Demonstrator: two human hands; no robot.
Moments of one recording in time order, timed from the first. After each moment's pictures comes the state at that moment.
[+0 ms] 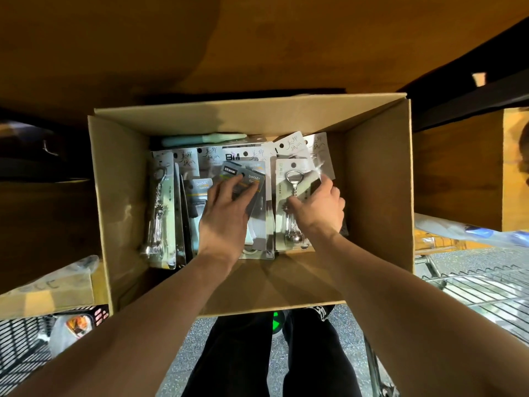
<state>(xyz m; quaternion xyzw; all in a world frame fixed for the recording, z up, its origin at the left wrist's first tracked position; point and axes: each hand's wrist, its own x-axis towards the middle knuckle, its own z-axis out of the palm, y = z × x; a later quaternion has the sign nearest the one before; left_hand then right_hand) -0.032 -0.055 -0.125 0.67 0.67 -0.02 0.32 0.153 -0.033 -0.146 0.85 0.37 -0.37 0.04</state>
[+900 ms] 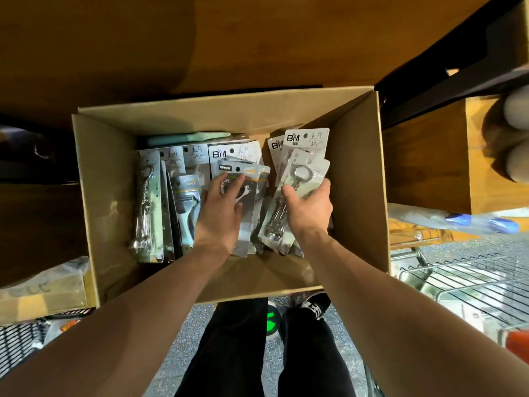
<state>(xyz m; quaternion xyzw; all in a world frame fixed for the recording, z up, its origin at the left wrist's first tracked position) -0.015 -0.054 -0.122 0.63 0.68 0.00 0.37 0.155 -0.050 -0.109 0.85 0.20 -0.43 -0.21</state>
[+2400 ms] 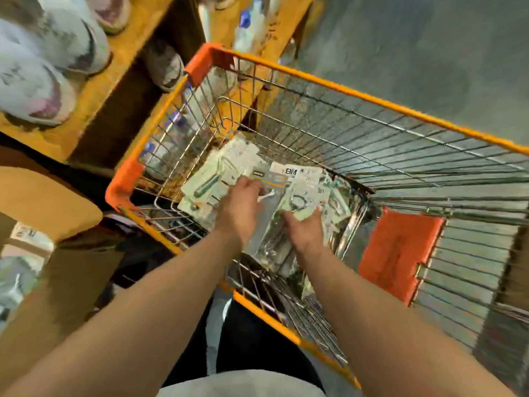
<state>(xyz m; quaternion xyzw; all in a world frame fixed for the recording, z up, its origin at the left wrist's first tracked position) 0.459 -0.400 -0.025 0.91 0.23 -0.13 0.32 0.502 -0.547 -0.044 0.80 -0.24 -0.34 -0.44</state>
